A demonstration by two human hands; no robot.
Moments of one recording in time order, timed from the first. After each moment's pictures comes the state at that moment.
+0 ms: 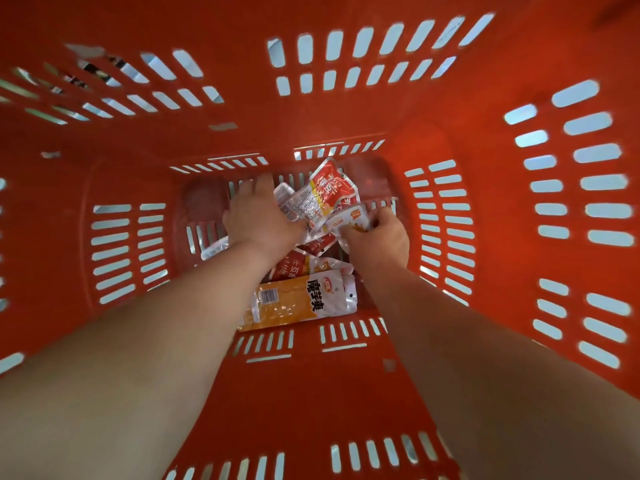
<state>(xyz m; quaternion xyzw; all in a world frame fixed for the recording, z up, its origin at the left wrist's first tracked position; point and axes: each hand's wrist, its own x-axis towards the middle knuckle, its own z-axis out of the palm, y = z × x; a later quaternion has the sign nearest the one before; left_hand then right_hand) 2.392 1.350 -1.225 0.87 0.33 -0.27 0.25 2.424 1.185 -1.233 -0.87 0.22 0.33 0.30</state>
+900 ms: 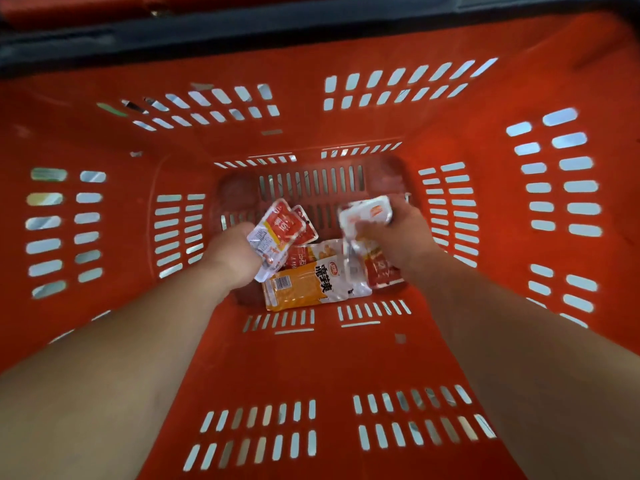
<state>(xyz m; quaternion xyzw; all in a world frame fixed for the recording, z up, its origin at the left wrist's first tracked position) 2.325 1.407 -1.182 0.77 0.39 -0.40 0.31 2.444 1.177 -1.163 -0.76 0.17 0.46 0.42</state>
